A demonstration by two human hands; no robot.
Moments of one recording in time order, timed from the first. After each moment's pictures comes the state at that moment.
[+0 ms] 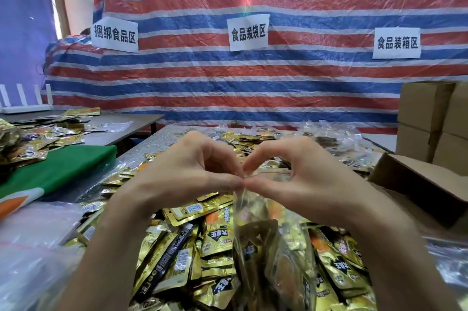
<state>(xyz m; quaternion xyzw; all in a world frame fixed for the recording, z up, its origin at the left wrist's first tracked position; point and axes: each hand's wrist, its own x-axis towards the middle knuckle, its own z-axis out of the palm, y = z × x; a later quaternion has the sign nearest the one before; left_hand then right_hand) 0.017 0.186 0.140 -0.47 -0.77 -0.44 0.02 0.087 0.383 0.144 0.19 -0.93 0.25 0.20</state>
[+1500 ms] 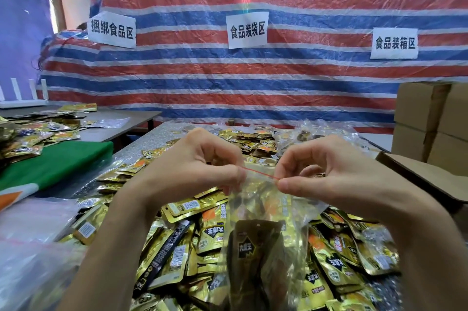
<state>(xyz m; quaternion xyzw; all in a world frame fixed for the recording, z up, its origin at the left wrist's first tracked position) 0.017 0.192 0.137 -0.51 -0.72 -0.47 -0.02 0.098 0.417 0.150 0.18 -0.91 0.36 0.09</state>
